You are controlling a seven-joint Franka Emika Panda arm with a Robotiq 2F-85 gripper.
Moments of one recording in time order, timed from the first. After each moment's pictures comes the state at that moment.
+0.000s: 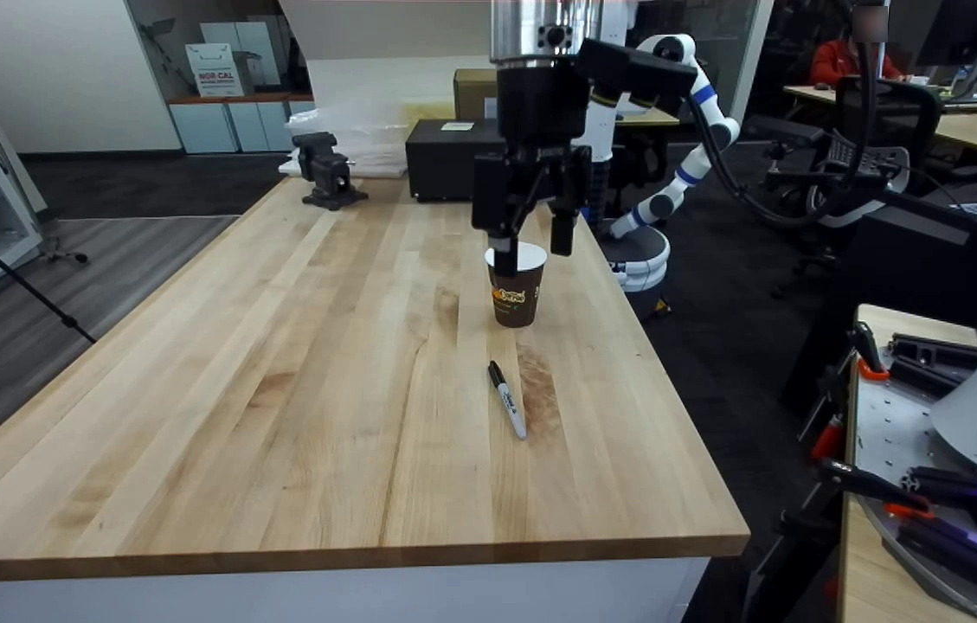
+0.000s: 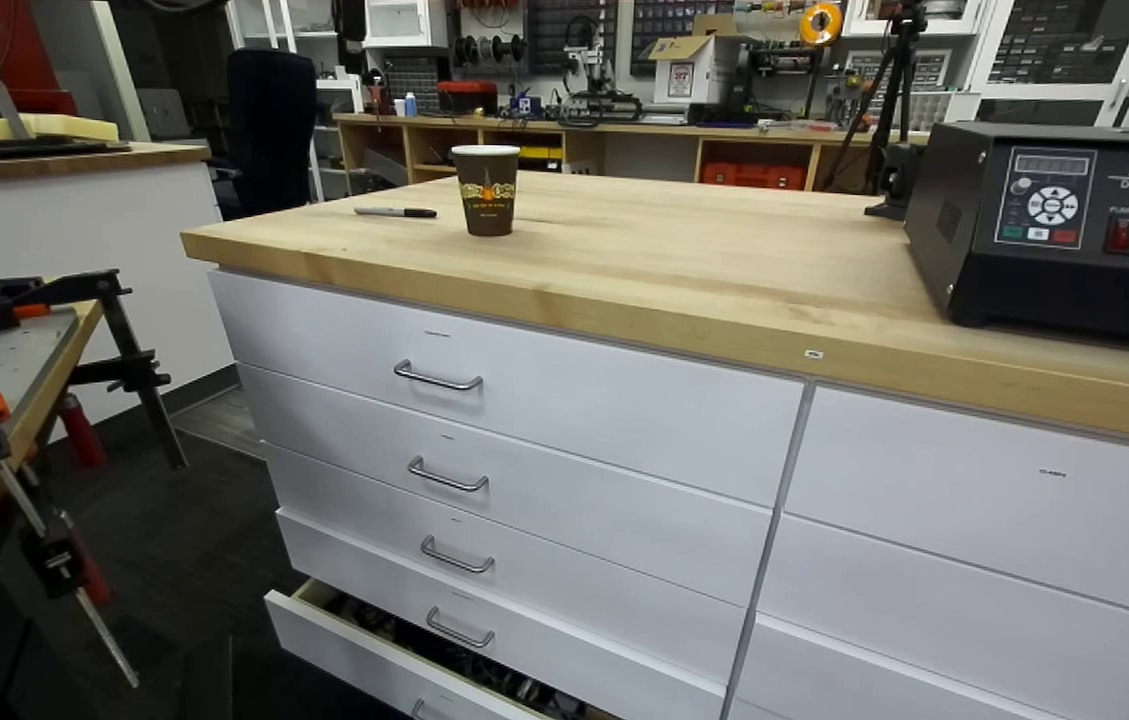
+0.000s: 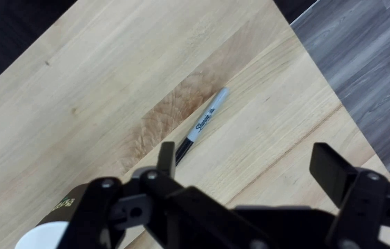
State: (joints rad) arm 0.22 0.06 0.24 -2.15 0.18 2.20 0.46
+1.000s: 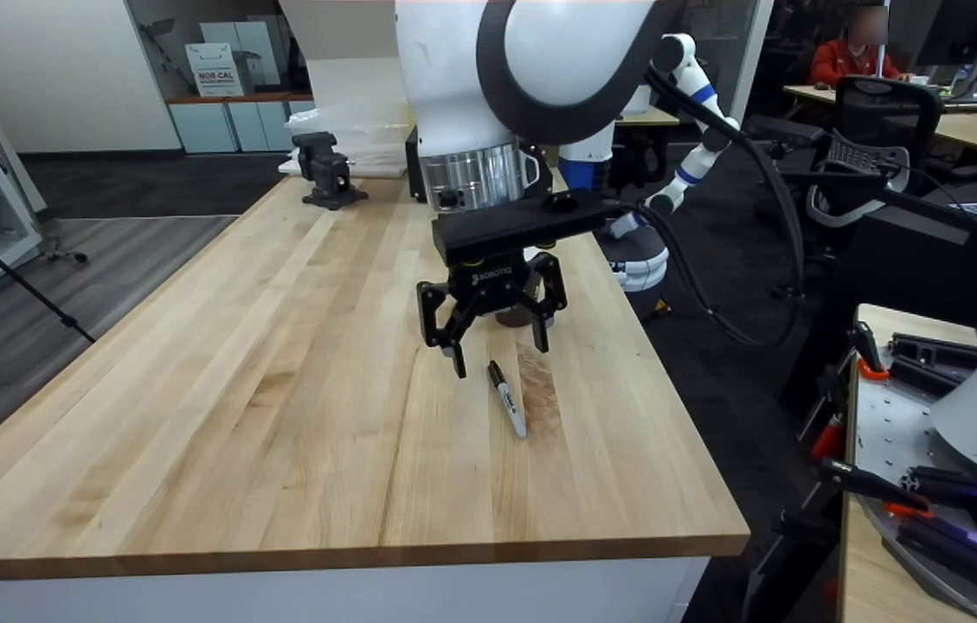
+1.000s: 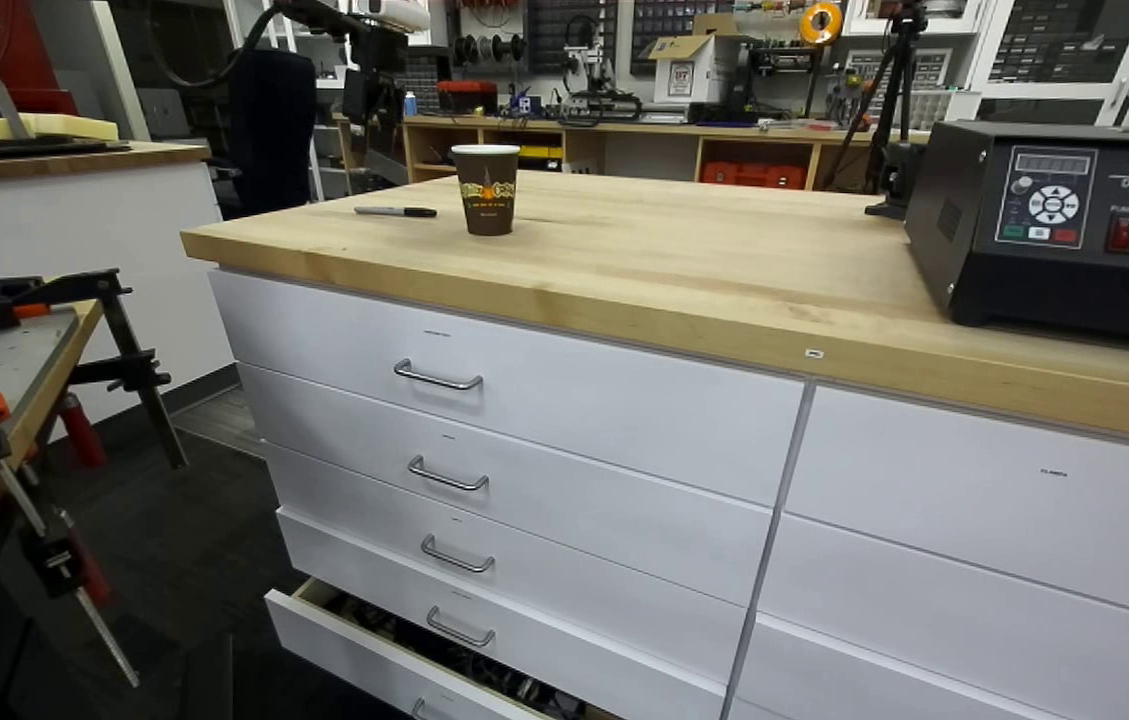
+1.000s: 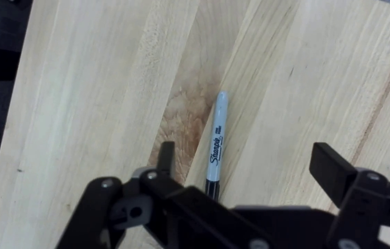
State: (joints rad) arm 0.31 0.40 0.18 -1.96 0.08 2.22 1.07
